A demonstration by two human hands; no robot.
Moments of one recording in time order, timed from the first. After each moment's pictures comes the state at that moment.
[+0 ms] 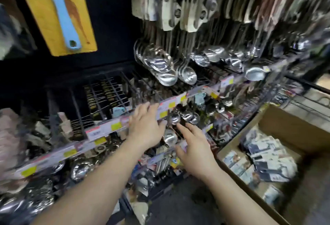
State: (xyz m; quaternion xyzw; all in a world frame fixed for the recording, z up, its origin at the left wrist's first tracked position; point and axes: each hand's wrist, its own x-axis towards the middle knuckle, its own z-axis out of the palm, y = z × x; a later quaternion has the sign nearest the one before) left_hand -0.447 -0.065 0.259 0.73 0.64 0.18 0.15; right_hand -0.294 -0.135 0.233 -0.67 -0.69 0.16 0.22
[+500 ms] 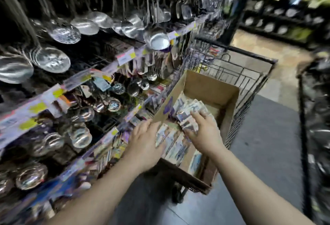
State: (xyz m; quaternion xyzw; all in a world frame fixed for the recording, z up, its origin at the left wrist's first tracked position) left_hand -0.168 -0.115 0.179 0.86 0.44 0.05 0.24; right_hand 0.019 -0.189 0.186 -0.85 -0.47 0.14 0.19
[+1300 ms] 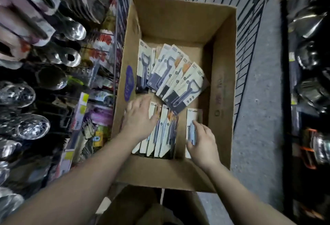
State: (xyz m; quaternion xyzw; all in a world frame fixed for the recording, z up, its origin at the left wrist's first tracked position) left_hand 0.023 0.047 0.008 0.88 0.34 -0.15 0.29; right_hand 0.081 -0.162 -0.010 -0.92 -0.14 0.32 0.19
